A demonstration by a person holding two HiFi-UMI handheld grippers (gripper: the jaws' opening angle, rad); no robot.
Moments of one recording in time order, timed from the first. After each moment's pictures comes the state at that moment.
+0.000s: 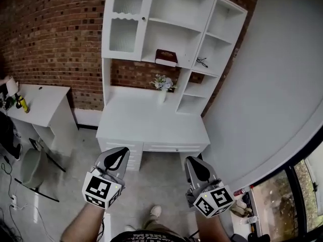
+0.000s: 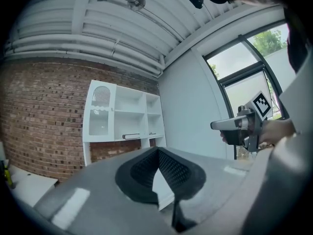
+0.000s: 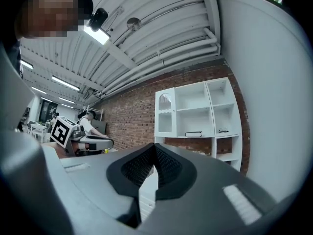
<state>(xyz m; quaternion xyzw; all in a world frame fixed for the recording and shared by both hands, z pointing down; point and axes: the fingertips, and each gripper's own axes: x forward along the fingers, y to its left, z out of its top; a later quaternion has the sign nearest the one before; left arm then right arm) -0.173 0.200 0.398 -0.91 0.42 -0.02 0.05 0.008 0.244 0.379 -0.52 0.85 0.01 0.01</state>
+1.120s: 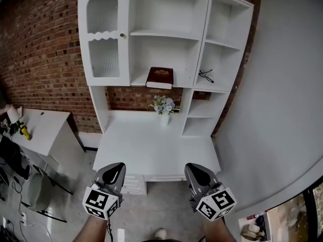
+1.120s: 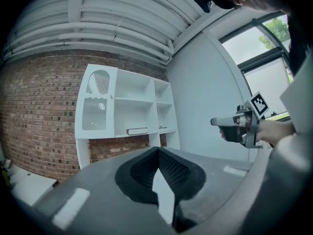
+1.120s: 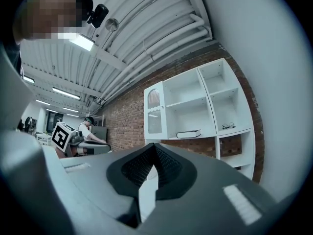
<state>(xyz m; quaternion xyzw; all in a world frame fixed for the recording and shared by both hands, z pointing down) -0.103 0.009 0.415 -0.88 0.46 -0.05 0.03 0.101 0.030 0.390 -0.47 0.88 -0.01 0.04</state>
